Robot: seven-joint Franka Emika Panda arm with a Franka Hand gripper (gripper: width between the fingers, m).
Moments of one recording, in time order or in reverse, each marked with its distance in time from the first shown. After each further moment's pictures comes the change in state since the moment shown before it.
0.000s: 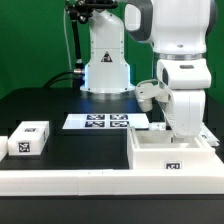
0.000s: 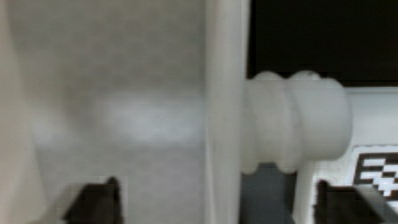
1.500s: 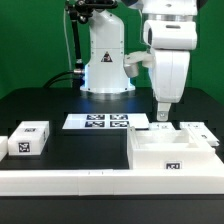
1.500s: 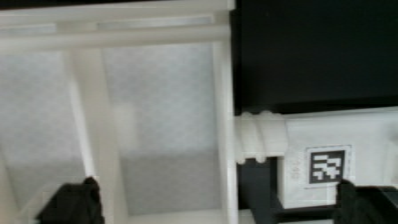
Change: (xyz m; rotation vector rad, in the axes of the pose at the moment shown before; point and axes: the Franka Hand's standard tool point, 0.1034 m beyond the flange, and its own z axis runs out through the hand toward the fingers) arm -0.029 0.007 -0.058 -0.041 -0.042 0.069
